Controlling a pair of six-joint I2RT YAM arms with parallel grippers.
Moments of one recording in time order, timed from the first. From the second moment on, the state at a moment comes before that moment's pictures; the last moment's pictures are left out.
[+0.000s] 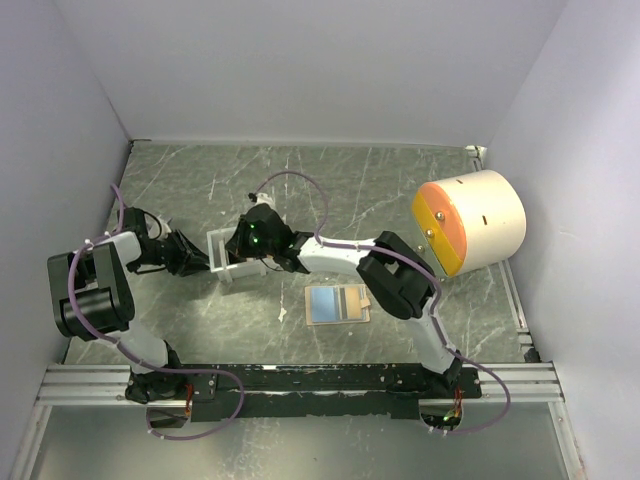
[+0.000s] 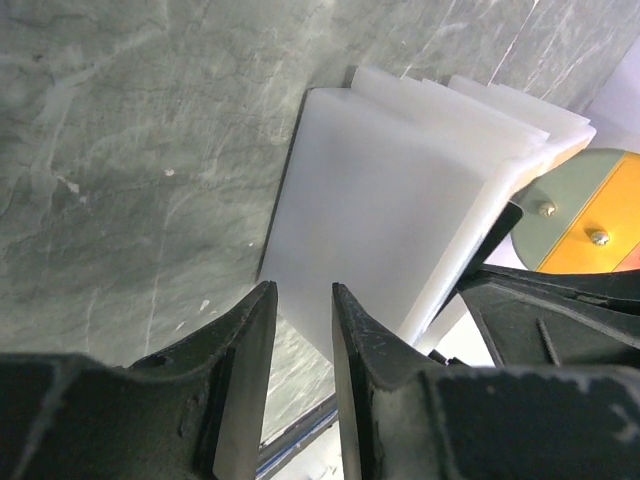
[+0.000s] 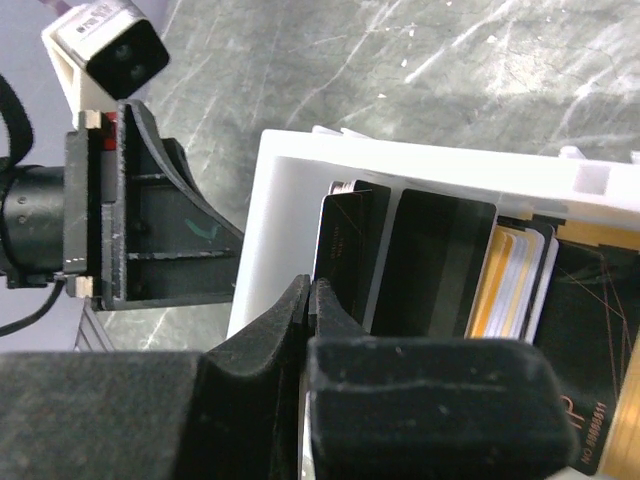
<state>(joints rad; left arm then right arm) 0.29 1.65 0.80 -0.42 0.76 -0.43 0.96 2.15 1.47 0.22 -0.01 0.81</state>
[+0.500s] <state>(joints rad) 0.25 1.30 0.89 -0.51 0.53 -0.43 0.90 1.83 1.19 0.24 0.02 0.82</state>
